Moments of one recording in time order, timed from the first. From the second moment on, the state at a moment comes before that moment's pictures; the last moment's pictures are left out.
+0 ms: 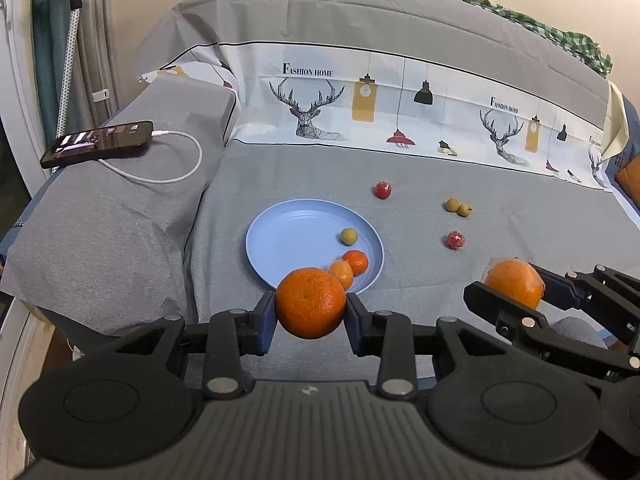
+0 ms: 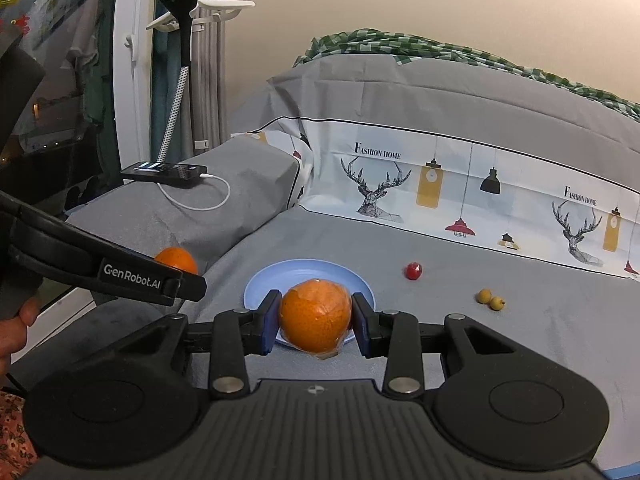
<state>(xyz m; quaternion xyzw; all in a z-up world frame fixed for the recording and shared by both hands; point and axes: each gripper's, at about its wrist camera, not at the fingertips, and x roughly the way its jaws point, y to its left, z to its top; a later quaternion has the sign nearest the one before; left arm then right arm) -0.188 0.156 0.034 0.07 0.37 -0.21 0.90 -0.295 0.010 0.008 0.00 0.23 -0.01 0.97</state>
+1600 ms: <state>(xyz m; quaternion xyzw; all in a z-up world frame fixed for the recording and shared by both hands) -0.072 0.095 -0.012 0.09 0.45 -0.18 0.87 -0.107 -0.189 -0.165 0.09 0.36 -0.19 0.91</state>
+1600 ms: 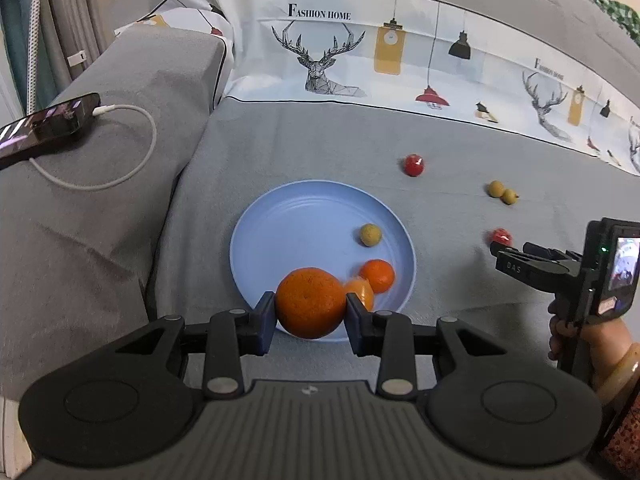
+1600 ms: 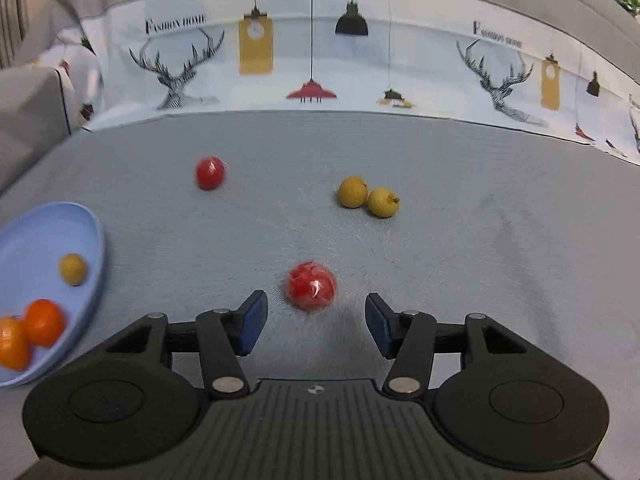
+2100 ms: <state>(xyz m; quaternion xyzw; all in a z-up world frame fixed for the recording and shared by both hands) -0.057 0.087 -0.009 0.08 0.44 -0.18 0.87 -0.115 -0.166 -0.127 0.08 0.32 -0.15 0.93</state>
